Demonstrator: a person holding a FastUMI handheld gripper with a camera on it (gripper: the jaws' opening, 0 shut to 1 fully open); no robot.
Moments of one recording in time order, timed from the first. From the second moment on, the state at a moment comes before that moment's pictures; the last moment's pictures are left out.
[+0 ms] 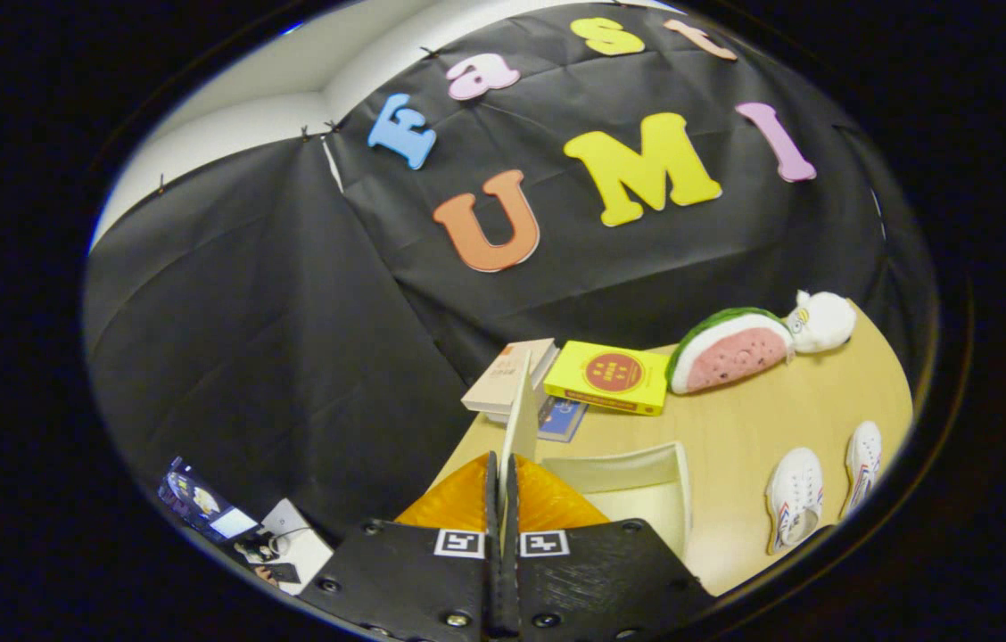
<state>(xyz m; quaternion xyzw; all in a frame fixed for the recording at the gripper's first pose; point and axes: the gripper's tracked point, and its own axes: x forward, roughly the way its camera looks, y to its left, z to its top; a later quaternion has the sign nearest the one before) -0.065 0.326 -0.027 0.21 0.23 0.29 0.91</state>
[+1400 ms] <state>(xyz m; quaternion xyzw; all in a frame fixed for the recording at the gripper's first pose) -0.058 0.310 -0.030 0.05 0.14 0.27 0.95</state>
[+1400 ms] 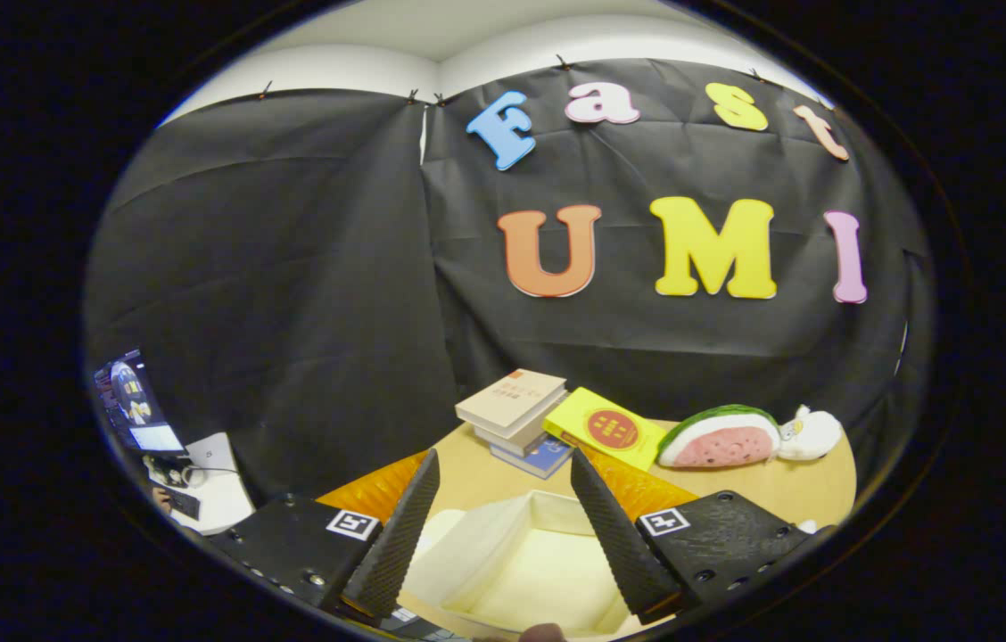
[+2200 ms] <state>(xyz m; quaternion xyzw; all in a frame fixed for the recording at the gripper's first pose) -0.050 0.007 -0.201 0.06 0.25 0.11 0.96</state>
